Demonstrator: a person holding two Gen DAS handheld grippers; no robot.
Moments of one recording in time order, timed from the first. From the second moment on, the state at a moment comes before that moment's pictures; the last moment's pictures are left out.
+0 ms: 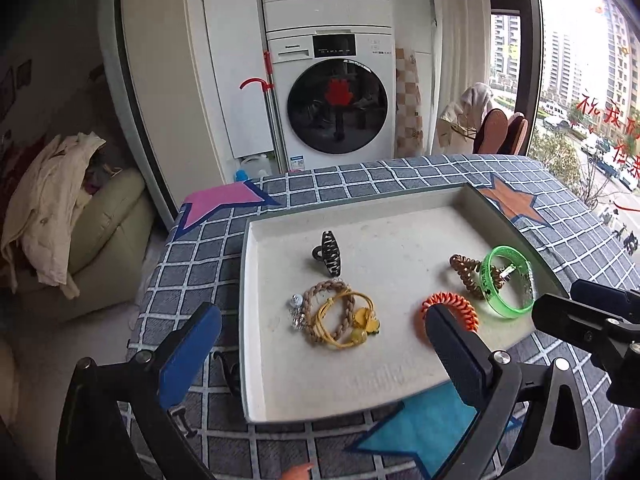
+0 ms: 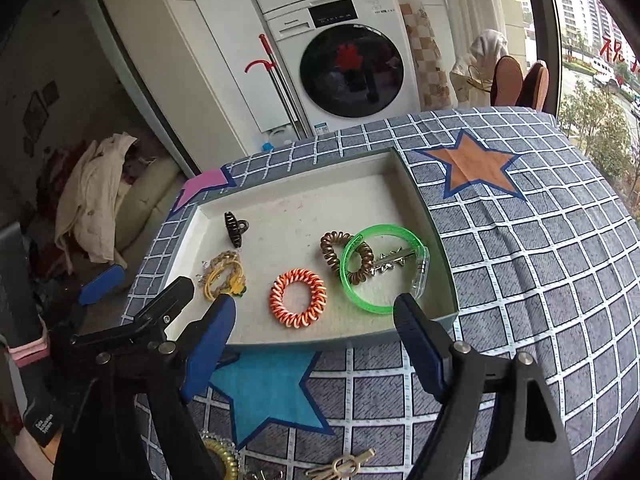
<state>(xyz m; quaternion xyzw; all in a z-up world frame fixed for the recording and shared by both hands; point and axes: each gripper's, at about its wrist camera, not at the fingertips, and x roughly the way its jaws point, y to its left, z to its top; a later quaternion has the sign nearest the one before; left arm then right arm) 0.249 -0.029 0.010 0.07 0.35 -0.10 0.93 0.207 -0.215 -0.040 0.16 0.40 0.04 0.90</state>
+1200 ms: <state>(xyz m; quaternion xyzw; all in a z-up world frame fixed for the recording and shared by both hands) 0.125 0.034 -0.037 0.01 0.44 -0.09 0.89 0.098 -0.196 -0.074 0.11 0.46 0.06 0.88</state>
